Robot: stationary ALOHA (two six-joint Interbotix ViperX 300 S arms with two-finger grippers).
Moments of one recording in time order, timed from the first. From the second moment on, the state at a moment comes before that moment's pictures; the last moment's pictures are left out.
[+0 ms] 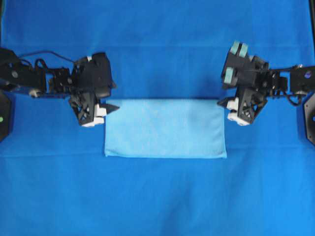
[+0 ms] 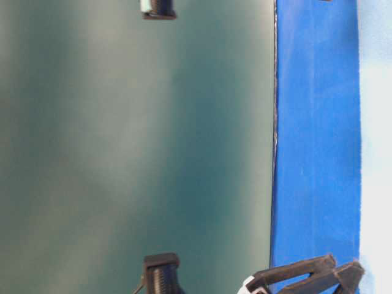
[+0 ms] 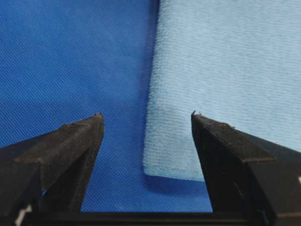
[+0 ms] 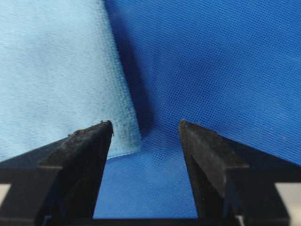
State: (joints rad) left arm 0.15 -0.03 0.92 -0.02 -0.08 0.04; right arm -0.19 -0.17 0.99 -0.19 0.14 0.36
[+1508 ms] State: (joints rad) left arm 0.13 -0.25 0.86 -0.02 0.21 0.03; right arm -0.21 -0.36 0.93 -0.20 0.29 0.36
